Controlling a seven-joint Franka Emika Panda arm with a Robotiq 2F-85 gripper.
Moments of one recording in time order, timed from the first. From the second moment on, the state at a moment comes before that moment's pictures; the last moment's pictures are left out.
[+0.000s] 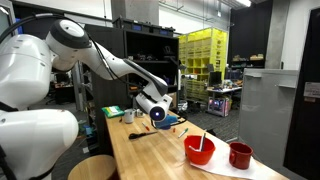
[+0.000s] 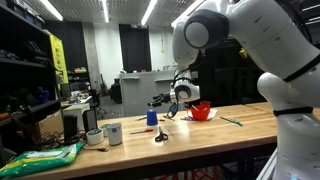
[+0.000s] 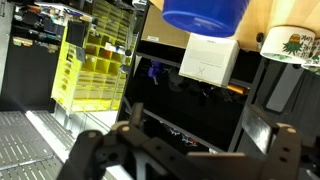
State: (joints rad) arm 1.00 0.70 -1.13 -2.20 2.60 1.96 -2.60
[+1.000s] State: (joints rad) arm 1.16 0.70 -1.37 -2.23 2.60 1.89 -2.60
